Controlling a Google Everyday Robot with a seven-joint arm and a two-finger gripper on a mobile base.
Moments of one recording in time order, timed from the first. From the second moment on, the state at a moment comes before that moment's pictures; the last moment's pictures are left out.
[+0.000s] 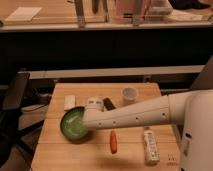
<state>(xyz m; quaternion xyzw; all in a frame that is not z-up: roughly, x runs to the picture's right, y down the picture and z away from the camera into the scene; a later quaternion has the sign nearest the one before) -0.074 0.193 0.790 -0.11 -0.16 -0.62 0.76</state>
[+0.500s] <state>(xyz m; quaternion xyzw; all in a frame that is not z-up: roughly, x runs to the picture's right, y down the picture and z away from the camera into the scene) -0.075 0.191 0.790 -0.11 -0.16 -0.62 0.76</state>
